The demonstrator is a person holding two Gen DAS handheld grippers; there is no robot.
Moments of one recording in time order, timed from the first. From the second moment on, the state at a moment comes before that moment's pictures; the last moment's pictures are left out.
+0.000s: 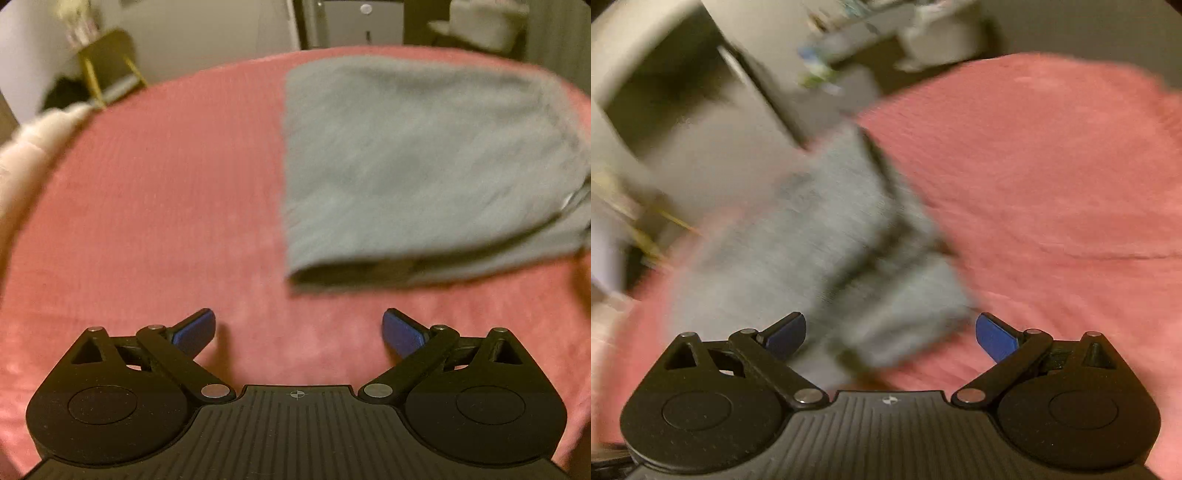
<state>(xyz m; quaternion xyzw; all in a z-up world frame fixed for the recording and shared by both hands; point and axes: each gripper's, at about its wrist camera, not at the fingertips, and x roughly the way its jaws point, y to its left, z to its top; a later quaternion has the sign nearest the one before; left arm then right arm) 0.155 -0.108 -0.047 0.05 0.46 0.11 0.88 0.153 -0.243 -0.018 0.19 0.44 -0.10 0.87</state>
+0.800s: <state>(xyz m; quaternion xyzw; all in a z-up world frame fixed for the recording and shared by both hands) 0.096 -0.128 -0.029 0.04 0.38 0.11 0.92 0.093 -0.143 0.020 -0.07 0.42 0.02 0.90</state>
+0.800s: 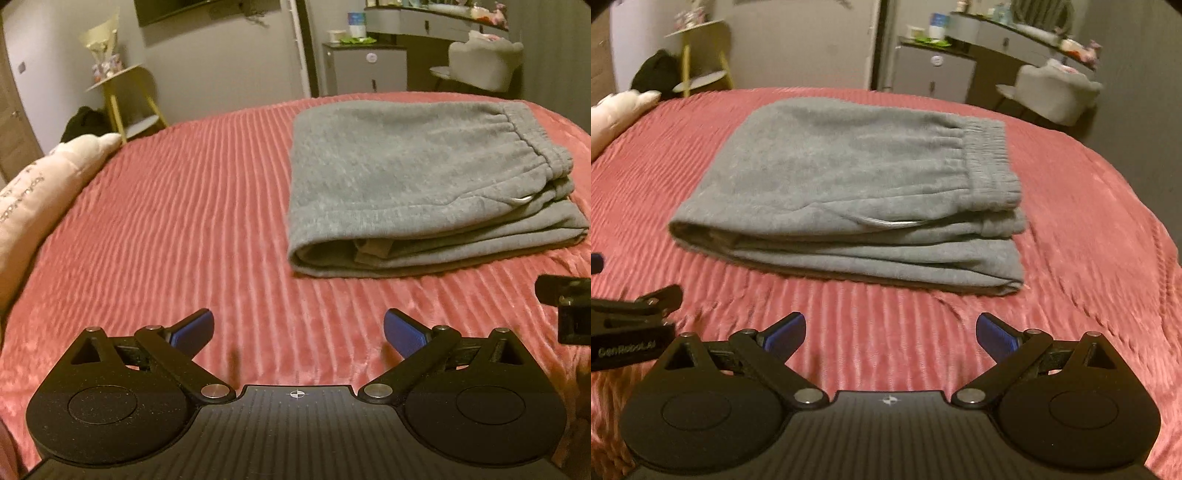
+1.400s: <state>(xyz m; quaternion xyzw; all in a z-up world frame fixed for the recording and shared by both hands) 0.105 -0.123 -0.031 0.01 0.38 0.09 0.92 0.105 -0.149 0.012 -0.04 0.43 0.00 0.90</state>
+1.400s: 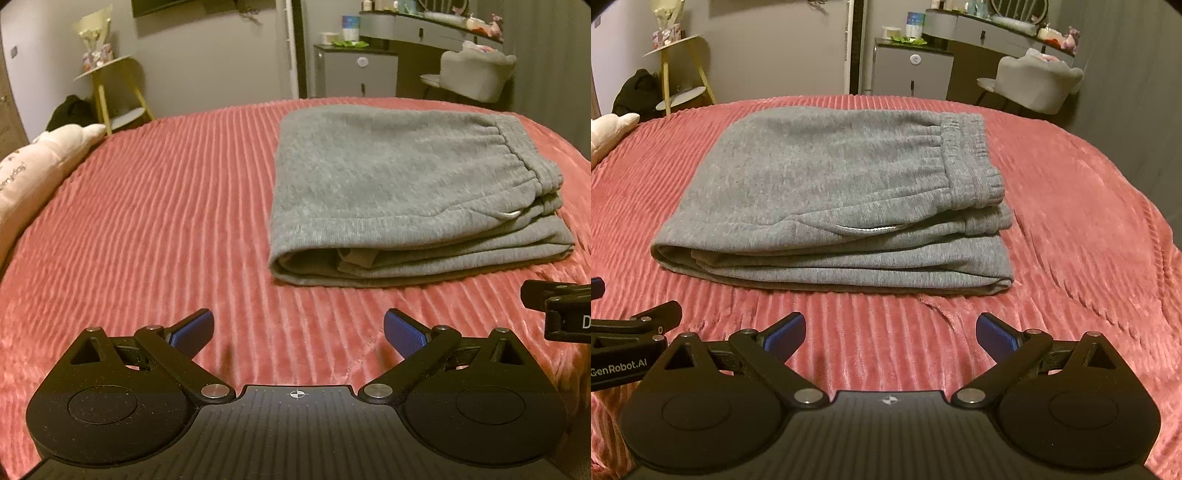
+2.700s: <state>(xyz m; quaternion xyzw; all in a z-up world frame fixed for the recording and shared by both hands) 0.107 -0.122 -0.034 0.00 0.39 0.08 0.92 0.105 -0.153 0.013 -0.02 0.43 0.00 0.90</state>
